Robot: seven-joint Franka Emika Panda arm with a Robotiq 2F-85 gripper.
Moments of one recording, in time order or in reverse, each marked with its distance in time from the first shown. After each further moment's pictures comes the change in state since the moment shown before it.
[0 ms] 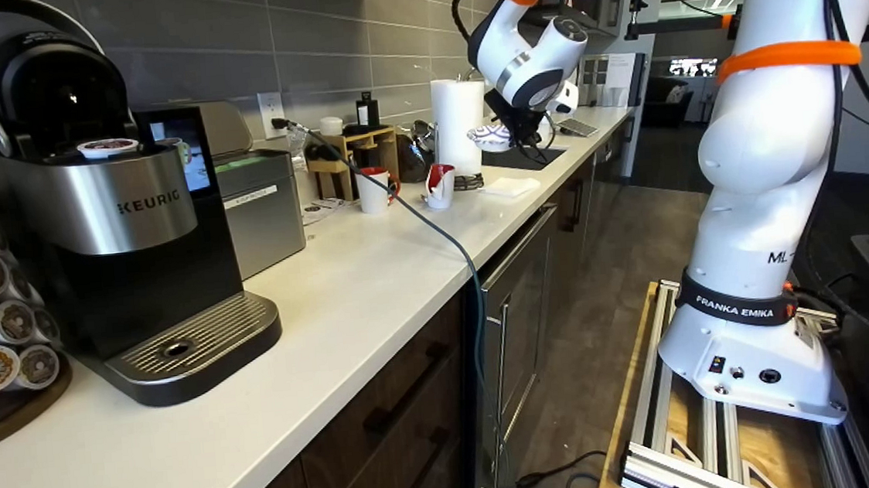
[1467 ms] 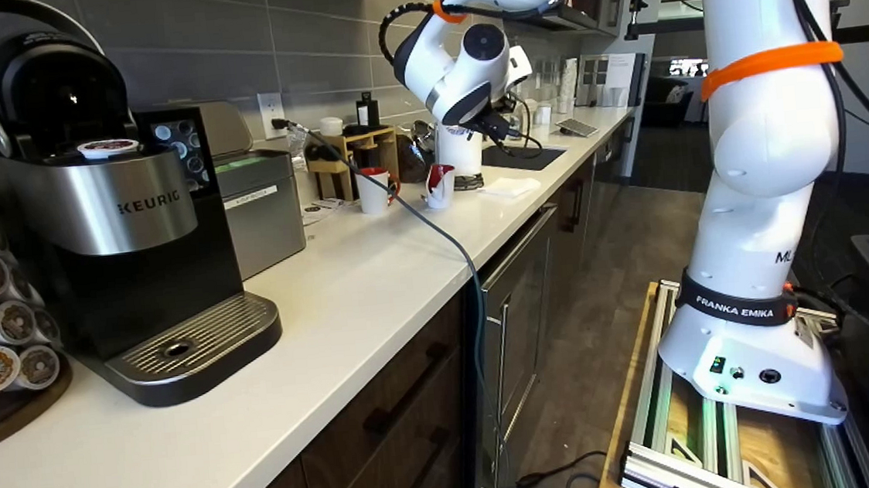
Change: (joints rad) arm 0.162 0.241 0.094 0.263 0.052 0.624 -0.535
